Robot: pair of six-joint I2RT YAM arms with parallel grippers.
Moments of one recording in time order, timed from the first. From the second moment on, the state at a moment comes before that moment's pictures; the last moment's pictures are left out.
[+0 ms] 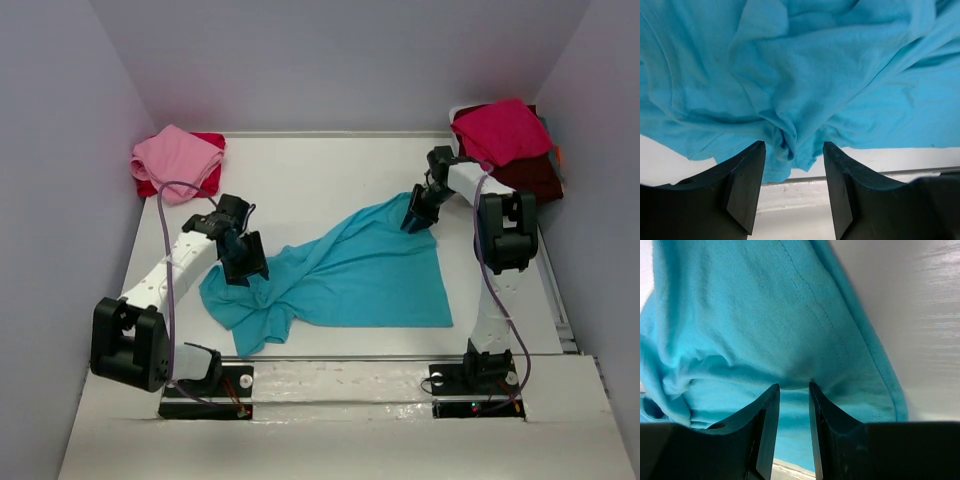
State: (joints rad) left arm -0.30 1.30 0.92 -0.92 0.13 -0.57; right arm 0.09 2.17 1.67 -0.89 -0.32 0.47
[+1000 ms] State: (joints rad) left arm -0.22 1.60 1.11 -0.83 -0.13 -0.52; right arm 0.09 2.15 1.65 -0.89 -0.32 0.46
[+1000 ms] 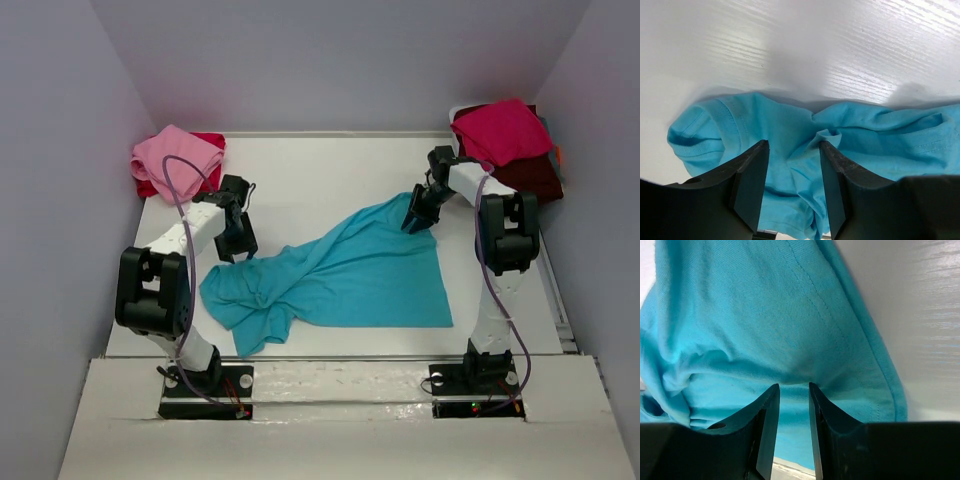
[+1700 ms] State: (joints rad) left arm -0.22 1.67 1.12 -0.77 -0.07 -0.49; right arm 0.09 2.15 1.65 -0.89 -0.32 0.46
